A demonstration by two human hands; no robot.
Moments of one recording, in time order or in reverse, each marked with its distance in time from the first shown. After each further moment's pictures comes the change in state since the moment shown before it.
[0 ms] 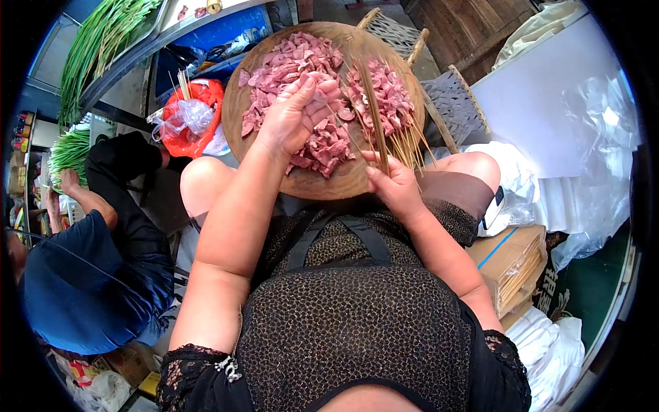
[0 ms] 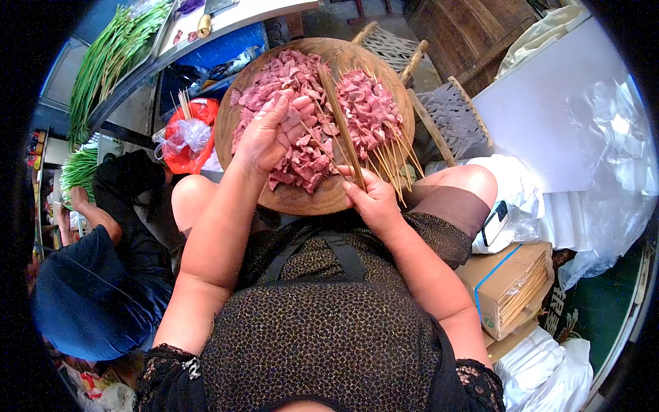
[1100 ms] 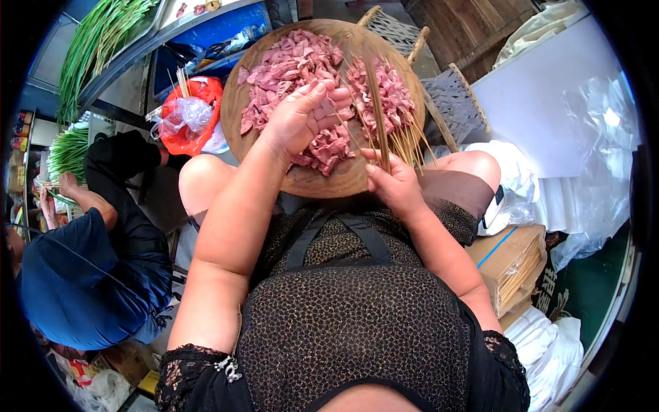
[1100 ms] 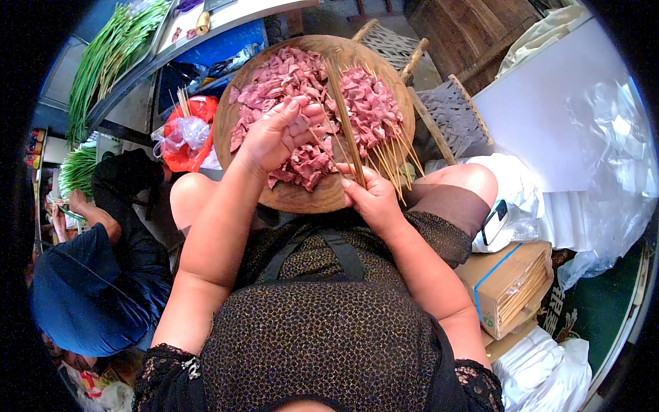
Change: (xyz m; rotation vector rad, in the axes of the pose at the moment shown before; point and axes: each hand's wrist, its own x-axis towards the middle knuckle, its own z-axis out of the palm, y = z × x) left_hand -0.001 -0.006 -0.002 0.100 -0.105 -0.129; right_hand 0.000 -0.006 0.002 0.073 -0.021 0.046
